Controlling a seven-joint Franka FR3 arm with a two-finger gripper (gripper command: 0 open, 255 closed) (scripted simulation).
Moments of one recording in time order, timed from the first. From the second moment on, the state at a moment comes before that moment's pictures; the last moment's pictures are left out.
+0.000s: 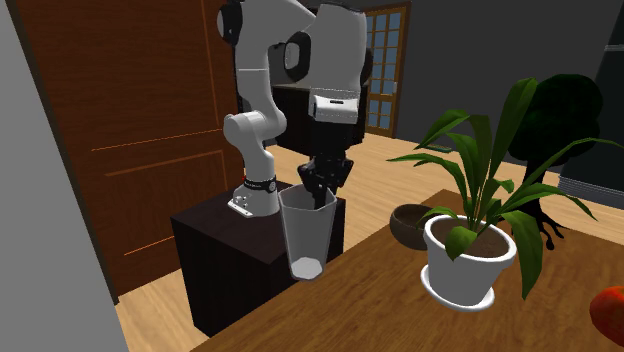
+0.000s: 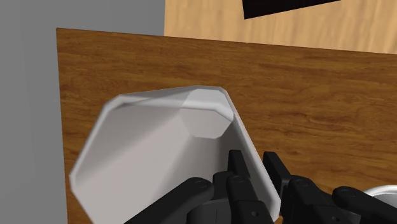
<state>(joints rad) -0.10 0.00 -0.44 -2.03 -0.12 2.06 -0.27</state>
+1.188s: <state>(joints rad) 0.00 -0.08 -0.32 -1.96 -0.14 1.89 -0.06</state>
